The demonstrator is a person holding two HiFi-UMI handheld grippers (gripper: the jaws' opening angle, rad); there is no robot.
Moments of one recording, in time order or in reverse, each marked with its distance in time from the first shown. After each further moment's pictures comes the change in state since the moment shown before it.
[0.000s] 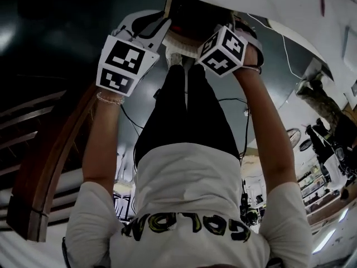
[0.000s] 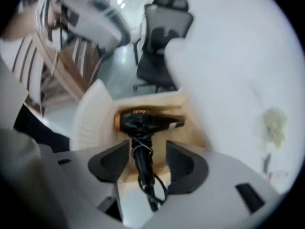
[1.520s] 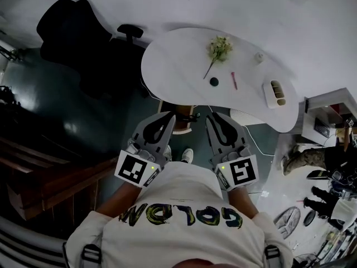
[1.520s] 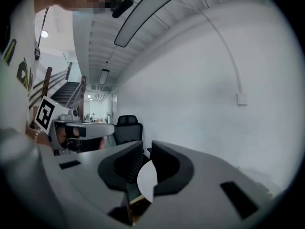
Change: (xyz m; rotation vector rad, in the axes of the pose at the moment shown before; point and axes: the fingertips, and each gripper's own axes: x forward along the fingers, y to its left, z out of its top) left arm -0.336 -0.229 0.243 0.027 -0.828 0.127; right arm -0.547 0.036 0.038 0.464 -1.067 -0.382
